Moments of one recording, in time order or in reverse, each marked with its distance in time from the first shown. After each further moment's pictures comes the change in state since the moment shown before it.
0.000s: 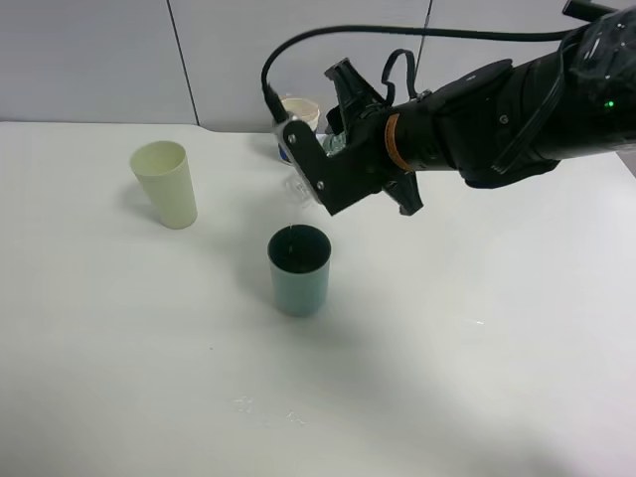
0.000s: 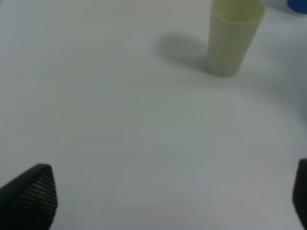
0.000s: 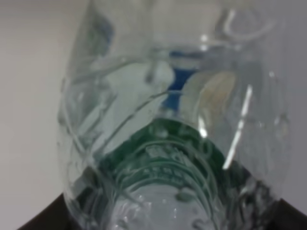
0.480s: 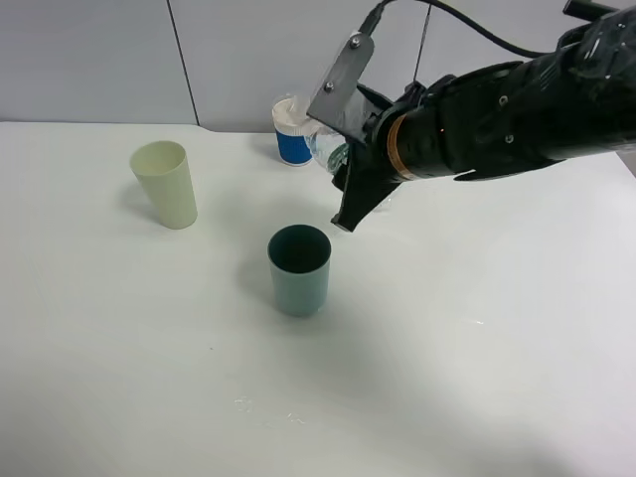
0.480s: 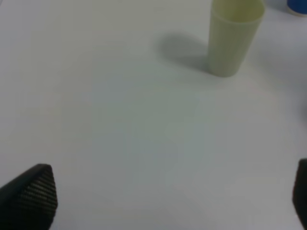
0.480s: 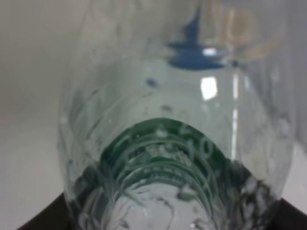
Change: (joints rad) left arm 0.000 0.000 0.000 0.000 0.000 -0.005; right arm 0.000 0.000 0.000 0.338 -0.002 0.664
